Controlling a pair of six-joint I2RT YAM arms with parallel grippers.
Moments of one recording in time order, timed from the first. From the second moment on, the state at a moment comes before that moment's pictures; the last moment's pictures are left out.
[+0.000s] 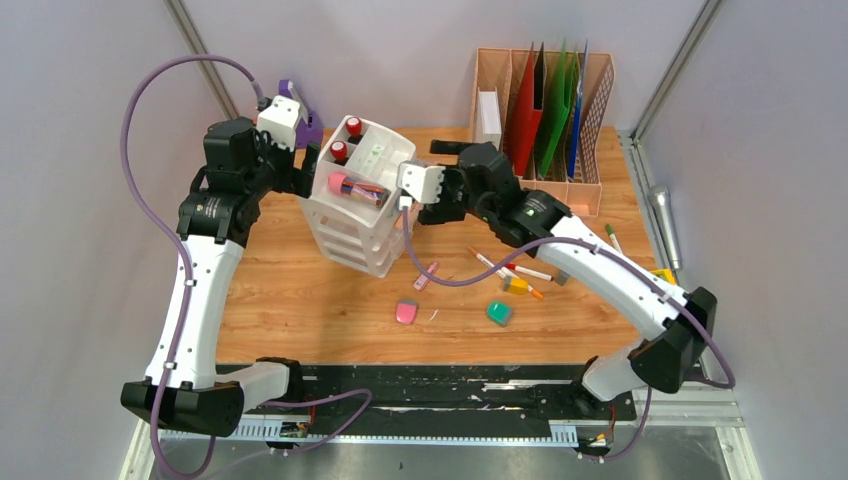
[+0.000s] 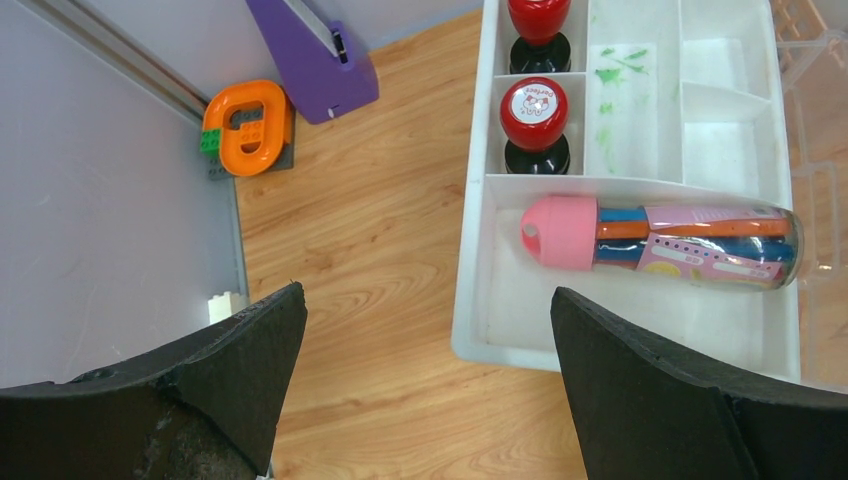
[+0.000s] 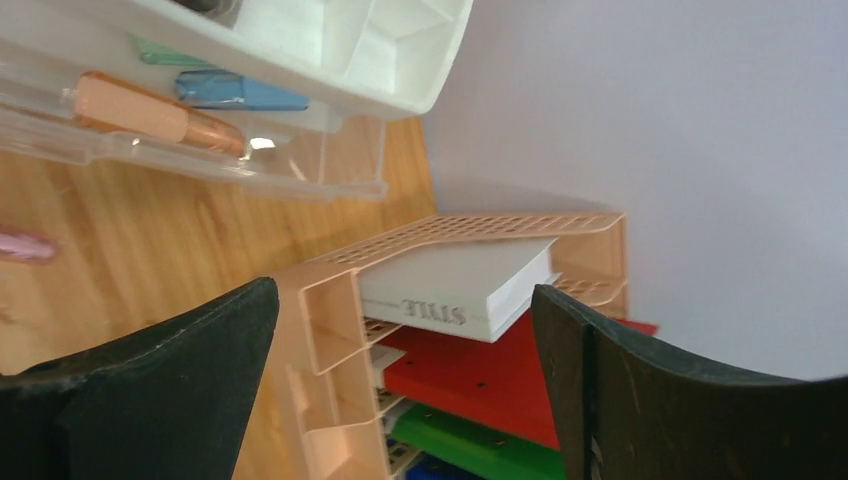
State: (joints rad) left arm -0.11 1.17 1.47 -0.70 0.04 0.26; right arm 0.83 1.52 1.54 -0.42 0.17 -1.04
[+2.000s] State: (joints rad) left arm -0.11 1.15 1.40 -0.66 0.01 0.24; right arm 0.76 1.77 0.86 0.22 -0.18 -0.14
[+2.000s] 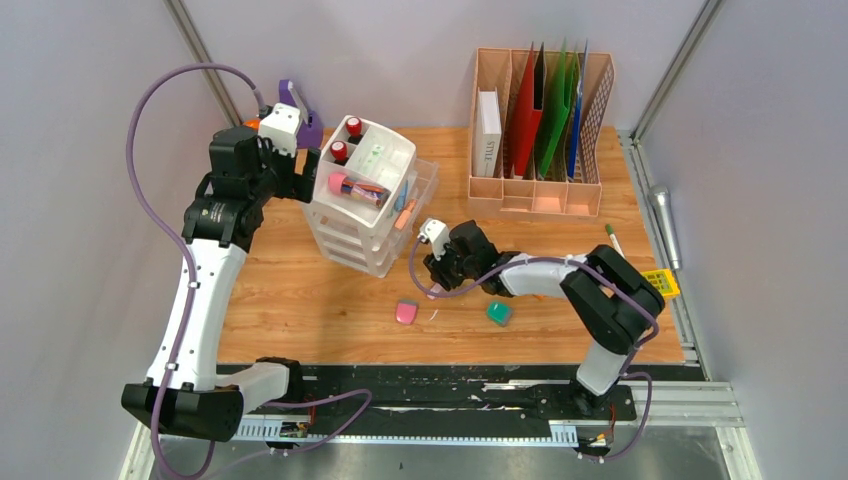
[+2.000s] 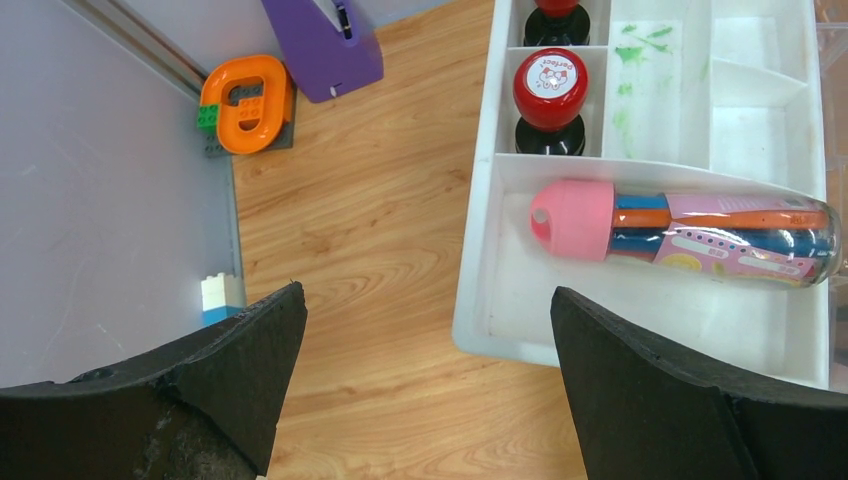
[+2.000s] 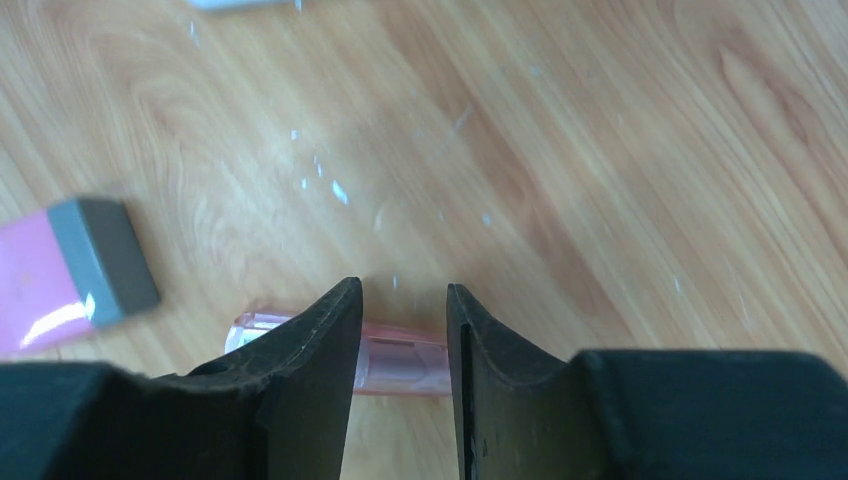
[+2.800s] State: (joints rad) left arm -0.11 1.15 1.40 -0.66 0.04 0.24; right arm 0.73 1.56 0.95 -0.33 -0.36 -0.65
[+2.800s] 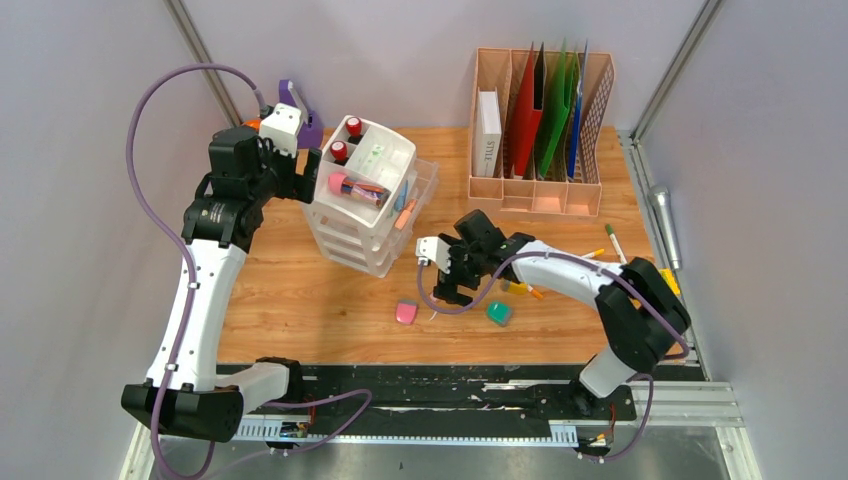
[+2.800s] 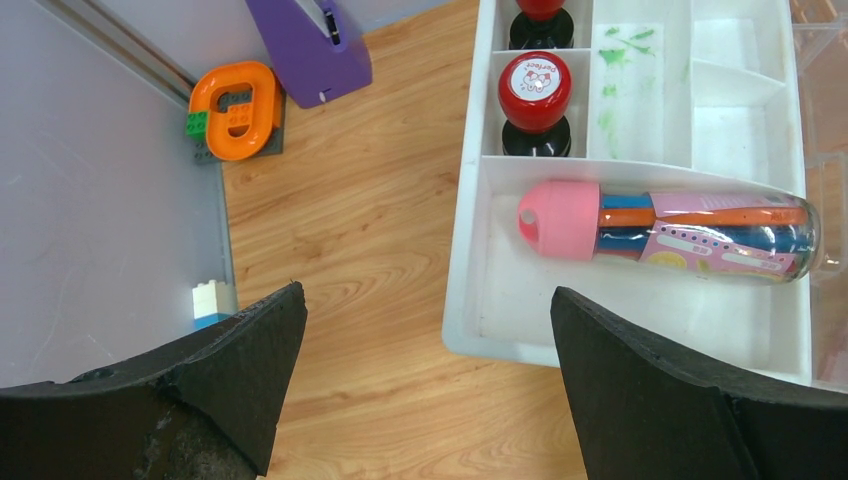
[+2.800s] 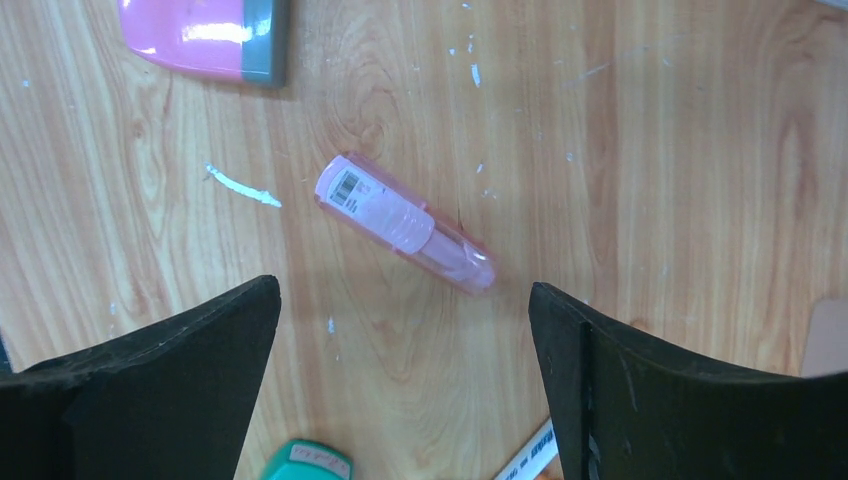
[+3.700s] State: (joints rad) left arm -0.11 1.15 1.40 -0.66 0.03 0.24; right arm 0.76 1.85 1.18 -0.54 -0.40 -0.92
